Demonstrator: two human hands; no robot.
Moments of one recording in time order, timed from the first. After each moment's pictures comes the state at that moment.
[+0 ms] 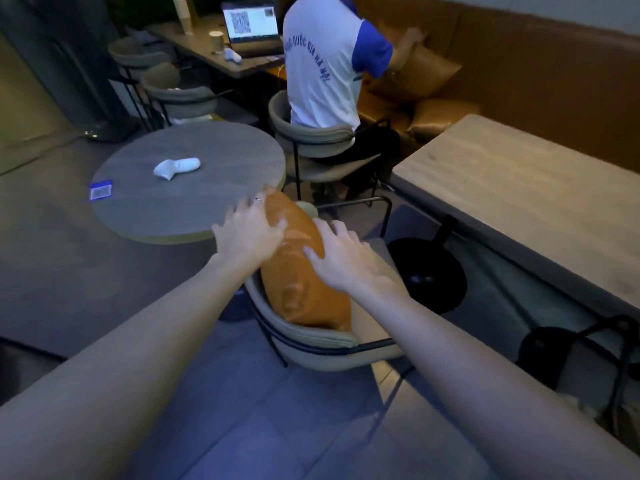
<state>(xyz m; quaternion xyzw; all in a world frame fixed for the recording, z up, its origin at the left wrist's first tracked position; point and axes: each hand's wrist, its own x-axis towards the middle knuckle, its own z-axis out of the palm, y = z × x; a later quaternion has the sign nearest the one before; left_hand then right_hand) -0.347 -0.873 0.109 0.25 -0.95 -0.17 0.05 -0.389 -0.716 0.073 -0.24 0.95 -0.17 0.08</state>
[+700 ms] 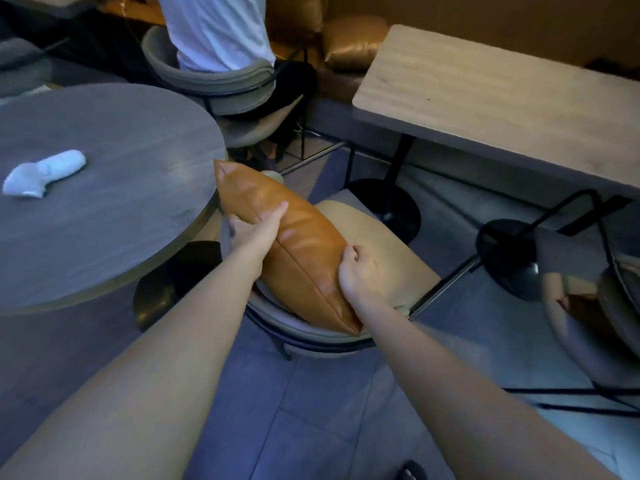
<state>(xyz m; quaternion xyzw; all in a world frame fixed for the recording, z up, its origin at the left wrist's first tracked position) -0.463 -0.968 -0.060 0.33 -0.72 -0.59 -0.13 -0.398 -0.800 -0.088 0.30 0.84 -0.44 0.12</state>
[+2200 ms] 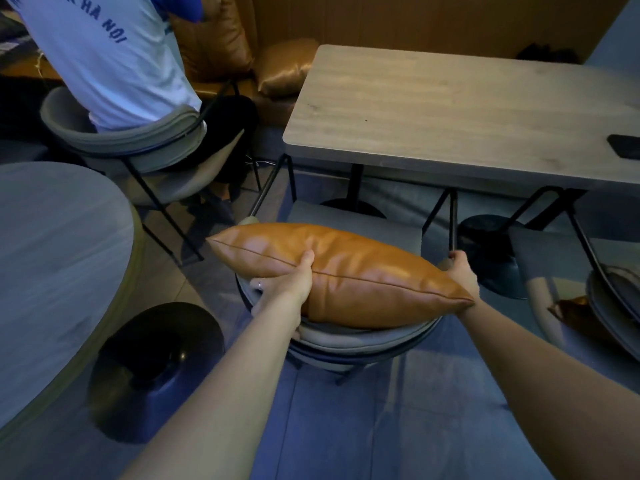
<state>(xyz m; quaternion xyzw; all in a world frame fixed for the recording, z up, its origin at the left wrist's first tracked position) -0.534 -0.806 -0.094 0.39 -0.72 -0.51 -0.25 -0.472 -0.542 -0.122 0.45 0.77 -0.44 0.03</state>
